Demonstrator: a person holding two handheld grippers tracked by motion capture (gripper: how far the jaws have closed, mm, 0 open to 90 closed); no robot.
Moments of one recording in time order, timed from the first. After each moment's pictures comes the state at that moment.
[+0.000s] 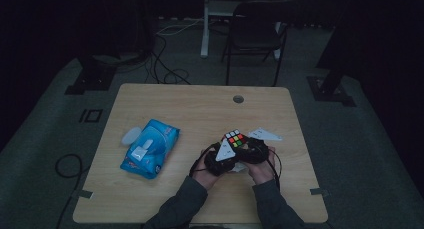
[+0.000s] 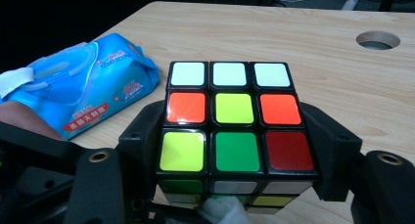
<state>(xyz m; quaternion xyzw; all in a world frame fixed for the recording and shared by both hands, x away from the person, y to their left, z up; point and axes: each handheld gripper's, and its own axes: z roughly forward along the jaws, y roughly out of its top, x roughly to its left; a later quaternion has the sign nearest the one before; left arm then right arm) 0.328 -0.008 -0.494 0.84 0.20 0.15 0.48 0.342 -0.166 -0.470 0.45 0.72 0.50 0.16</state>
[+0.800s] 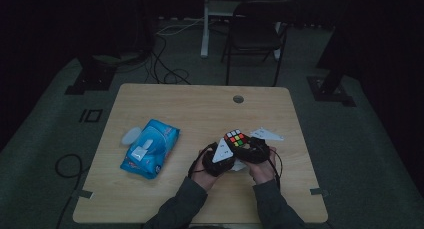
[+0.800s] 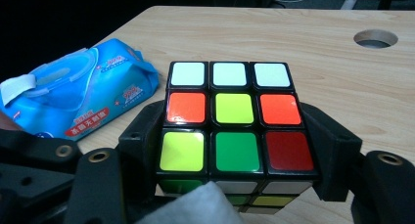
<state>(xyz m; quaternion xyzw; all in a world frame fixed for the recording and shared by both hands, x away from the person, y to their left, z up) 0.320 -0.002 -0.482 0.82 0.21 0.17 0.51 0.343 -0.171 -0.471 0.46 0.71 0.51 0.16</state>
